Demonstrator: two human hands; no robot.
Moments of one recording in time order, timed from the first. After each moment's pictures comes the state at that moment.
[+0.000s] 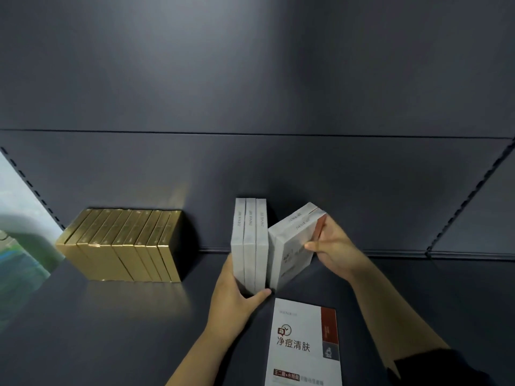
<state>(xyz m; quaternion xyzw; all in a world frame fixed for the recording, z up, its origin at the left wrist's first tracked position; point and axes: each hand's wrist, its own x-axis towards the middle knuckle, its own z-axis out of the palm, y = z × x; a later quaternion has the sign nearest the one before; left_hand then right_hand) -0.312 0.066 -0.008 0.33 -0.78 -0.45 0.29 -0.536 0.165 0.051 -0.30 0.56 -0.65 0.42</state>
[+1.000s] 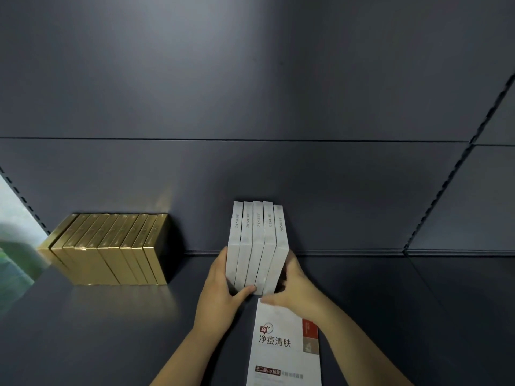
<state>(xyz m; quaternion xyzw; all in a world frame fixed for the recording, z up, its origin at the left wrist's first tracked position) -0.320 0.073 -0.008 0.33 -0.81 -0.39 0.28 -0.459 0.192 0.030 -0.39 0.75 -0.43 0.32</state>
